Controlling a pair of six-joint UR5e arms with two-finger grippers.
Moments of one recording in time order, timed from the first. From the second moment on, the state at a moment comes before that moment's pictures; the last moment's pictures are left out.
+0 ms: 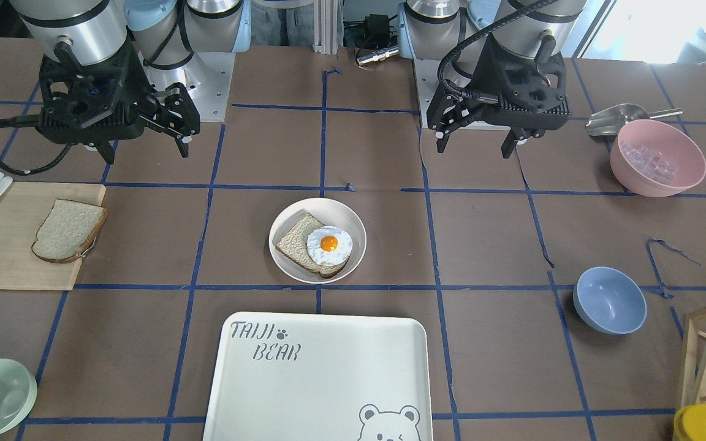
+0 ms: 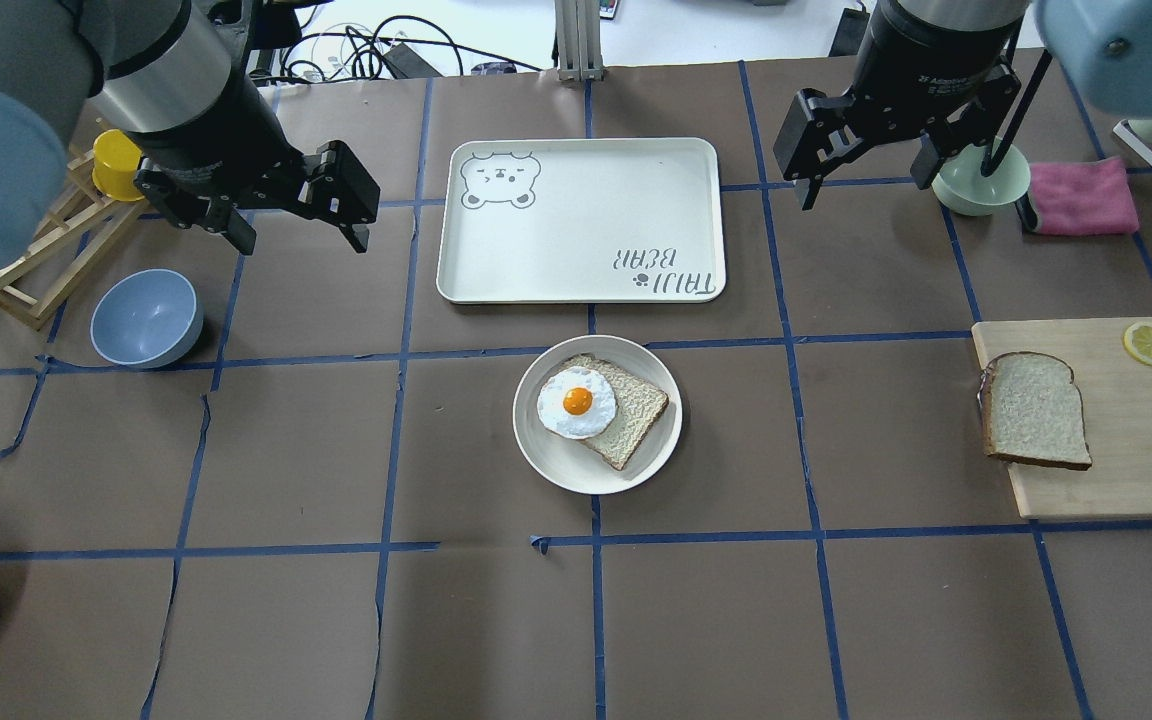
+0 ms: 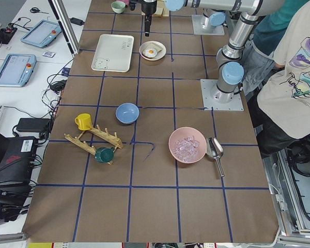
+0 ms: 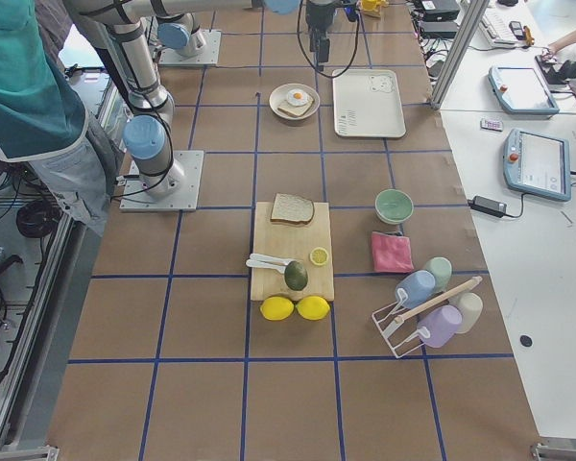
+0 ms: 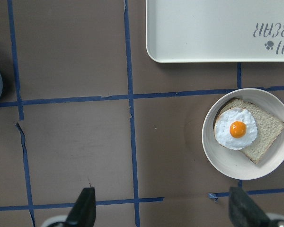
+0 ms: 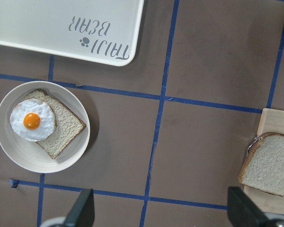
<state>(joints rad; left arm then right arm) -1.62 -1.54 -1.58 -1.54 1.54 0.00 1.62 -1.52 1.45 -1.51 -1.58 -0.10</state>
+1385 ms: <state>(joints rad) -1.62 -1.54 -1.57 -1.54 1.54 0.00 1.62 -1.50 1.44 -1.52 -1.58 -0.09</state>
